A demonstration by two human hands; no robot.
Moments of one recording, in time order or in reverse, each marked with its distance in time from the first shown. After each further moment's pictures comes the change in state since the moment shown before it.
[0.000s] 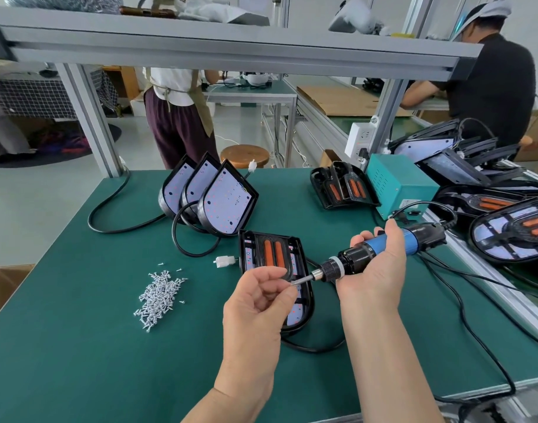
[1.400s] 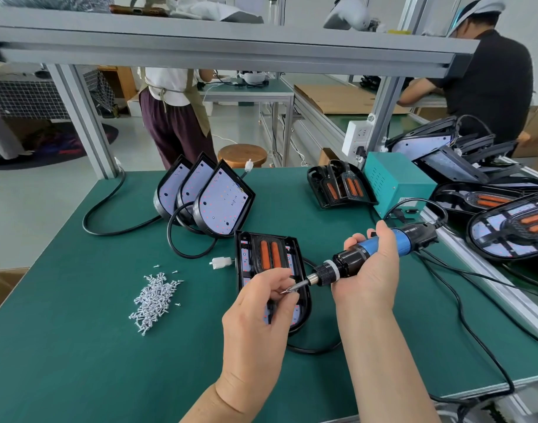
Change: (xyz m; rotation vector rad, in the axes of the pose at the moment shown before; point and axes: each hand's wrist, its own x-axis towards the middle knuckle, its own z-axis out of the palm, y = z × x) left_hand 0.001 -0.013 -0.004 0.592 0.003 0.513; right_hand 0.005 0.005 -0.004 -0.025 -0.007 -0.001
